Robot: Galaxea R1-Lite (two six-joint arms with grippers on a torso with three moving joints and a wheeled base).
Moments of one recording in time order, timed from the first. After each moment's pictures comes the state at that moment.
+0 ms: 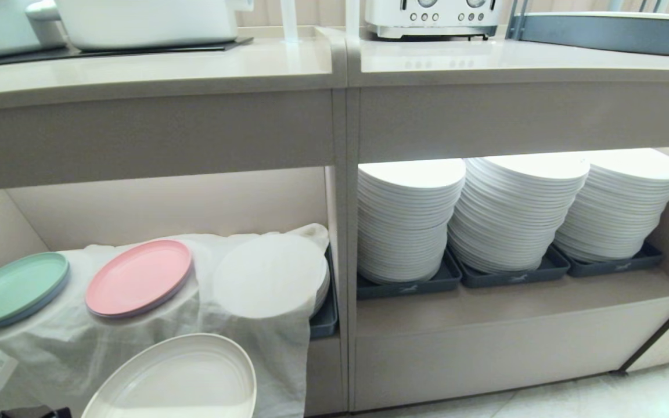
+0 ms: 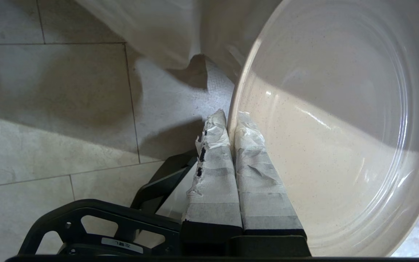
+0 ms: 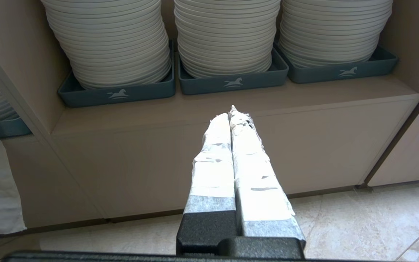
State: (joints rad) left arm -0.04 1.04 -0.25 0.11 0.00 -0.57; right arm 0.00 0.00 0.00 0.00 -0.02 0.04
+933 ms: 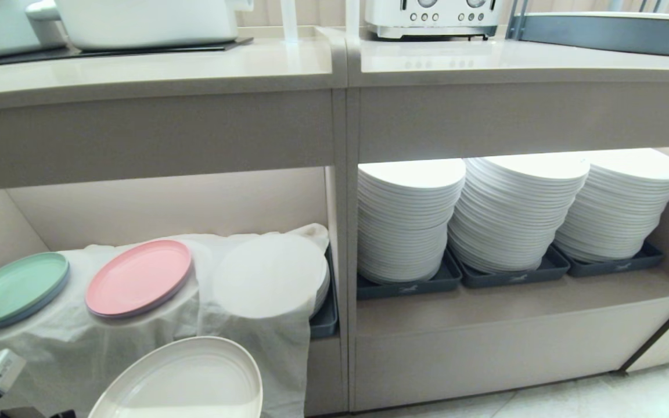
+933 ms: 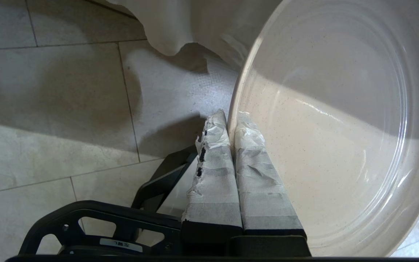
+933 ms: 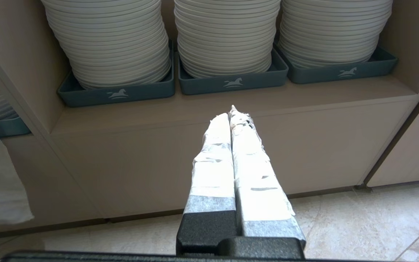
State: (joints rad) left arm -0.06 1.04 -0.25 0.11 -0.02 -0.56; right arm 0.00 0.00 0.00 0.00 -0.02 0.03
